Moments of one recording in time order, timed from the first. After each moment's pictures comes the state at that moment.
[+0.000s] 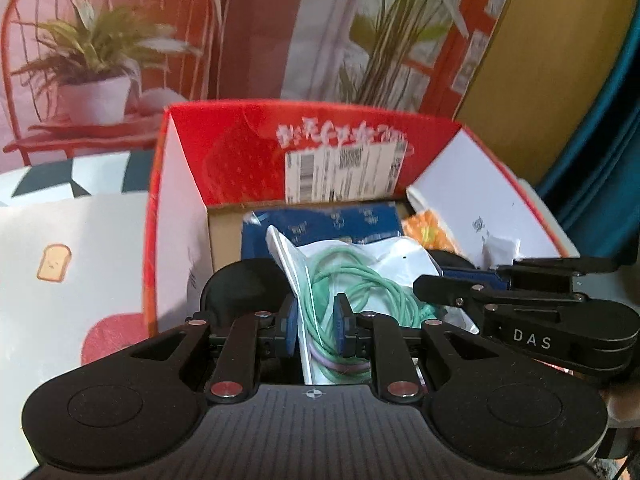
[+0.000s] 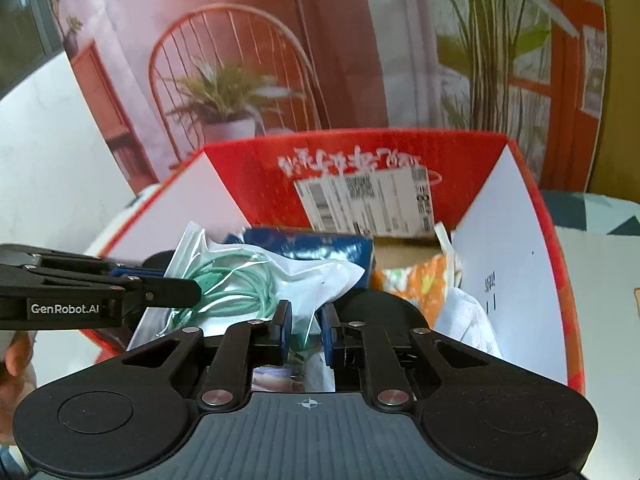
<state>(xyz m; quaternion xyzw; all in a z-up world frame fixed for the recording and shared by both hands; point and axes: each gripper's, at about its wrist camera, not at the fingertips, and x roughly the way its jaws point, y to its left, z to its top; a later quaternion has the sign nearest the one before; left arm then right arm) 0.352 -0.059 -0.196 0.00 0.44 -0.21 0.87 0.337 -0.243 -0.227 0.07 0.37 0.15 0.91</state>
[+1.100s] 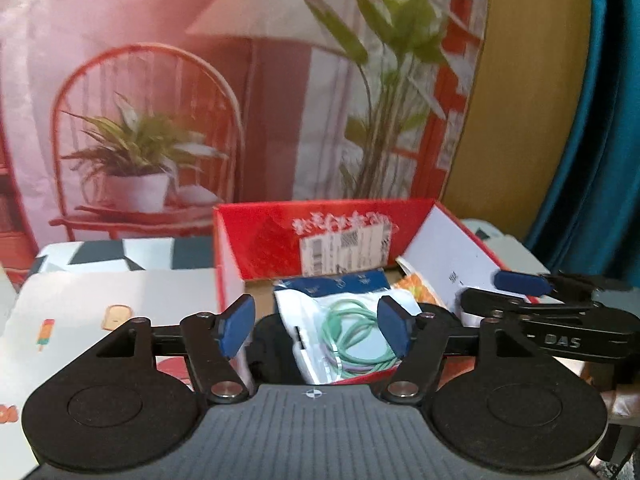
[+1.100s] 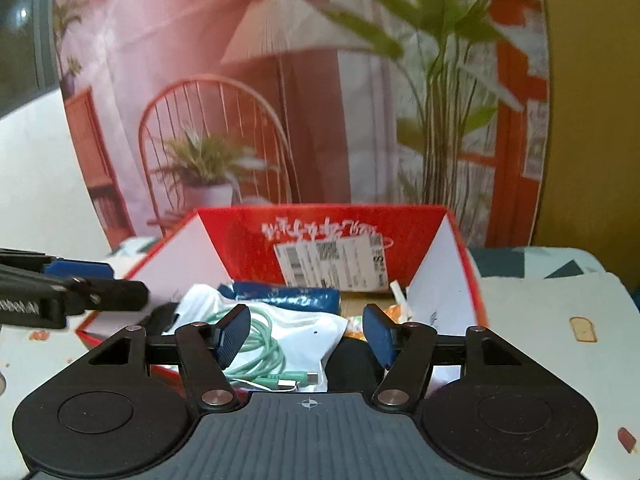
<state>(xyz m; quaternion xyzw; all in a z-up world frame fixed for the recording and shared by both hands) 0.259 -0.032 -0.132 0.01 0.29 -0.17 0.94 0.264 -0.252 -0.187 0.06 0.24 0.09 0.96</state>
